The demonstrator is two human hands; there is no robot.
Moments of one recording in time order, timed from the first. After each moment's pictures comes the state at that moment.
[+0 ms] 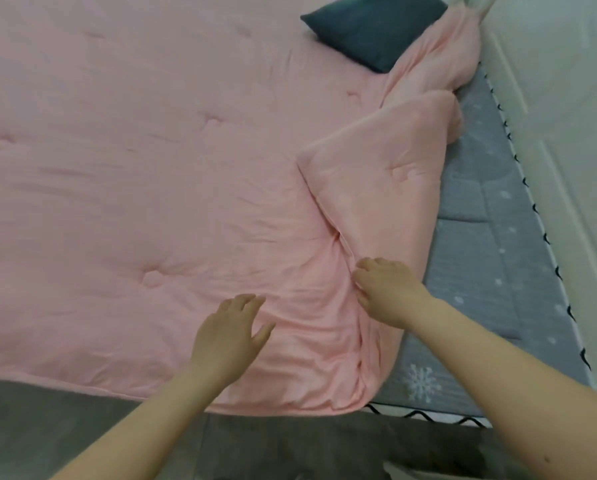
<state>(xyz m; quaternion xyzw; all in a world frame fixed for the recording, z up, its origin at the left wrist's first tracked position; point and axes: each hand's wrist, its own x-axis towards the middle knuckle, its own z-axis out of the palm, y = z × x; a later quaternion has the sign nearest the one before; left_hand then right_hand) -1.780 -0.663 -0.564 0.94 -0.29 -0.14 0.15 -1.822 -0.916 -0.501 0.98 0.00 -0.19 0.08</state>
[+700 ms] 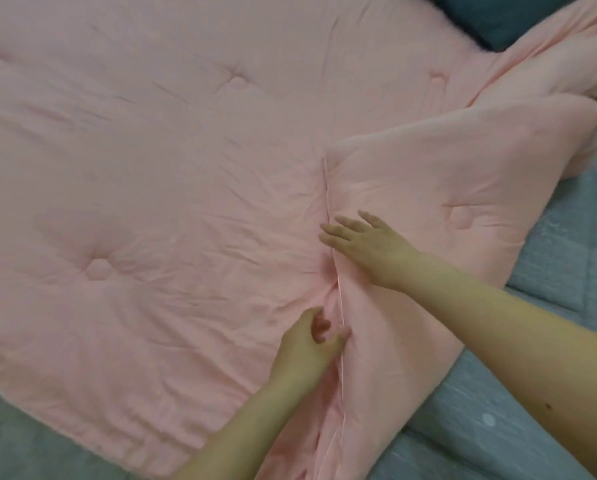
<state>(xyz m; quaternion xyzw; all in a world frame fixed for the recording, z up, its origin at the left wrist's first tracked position) -1.741 -0.889 -0.627 0.78 0.13 -0.31 0.53 -1.627 -1.036 -0.569 0.92 0.28 -0.25 0.13</state>
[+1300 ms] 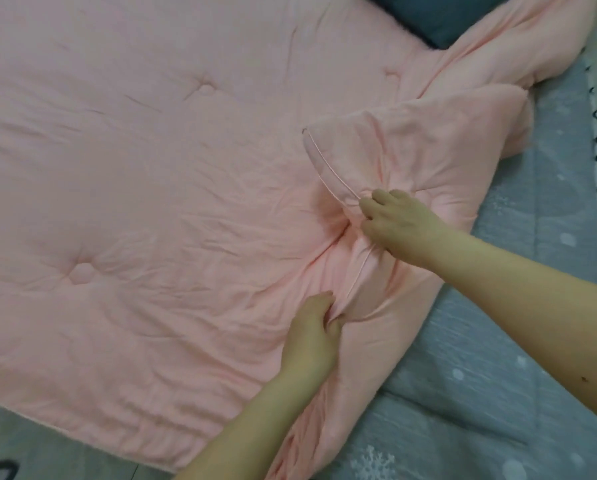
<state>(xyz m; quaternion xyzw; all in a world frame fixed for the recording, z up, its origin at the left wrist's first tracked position) -1.768 -0.916 -0.610 0.85 0.00 -0.20 0.49 -1.657 -1.091 -0.533 0.89 0.36 -0.04 0.26</state>
